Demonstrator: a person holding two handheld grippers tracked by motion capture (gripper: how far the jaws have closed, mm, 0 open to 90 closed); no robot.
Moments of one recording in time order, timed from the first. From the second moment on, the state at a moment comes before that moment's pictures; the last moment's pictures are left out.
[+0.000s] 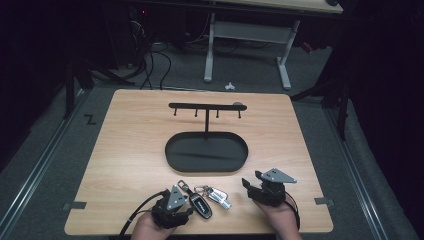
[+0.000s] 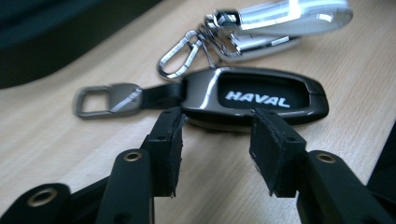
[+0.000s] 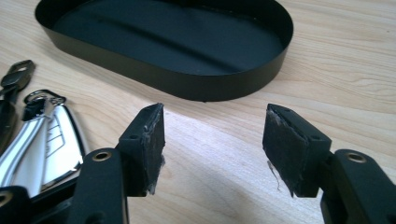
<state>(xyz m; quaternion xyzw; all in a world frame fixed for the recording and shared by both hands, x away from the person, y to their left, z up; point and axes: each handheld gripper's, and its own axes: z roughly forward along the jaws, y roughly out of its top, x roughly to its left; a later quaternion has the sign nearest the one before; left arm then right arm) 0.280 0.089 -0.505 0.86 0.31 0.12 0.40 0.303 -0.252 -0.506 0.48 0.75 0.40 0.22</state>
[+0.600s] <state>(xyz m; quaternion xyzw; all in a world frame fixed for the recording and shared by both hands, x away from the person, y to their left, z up) 0.326 0.240 -0.486 0.71 0.48 0.25 0.44 0.329 -0.138 -0.469 0.38 0.87 0.30 0.11</state>
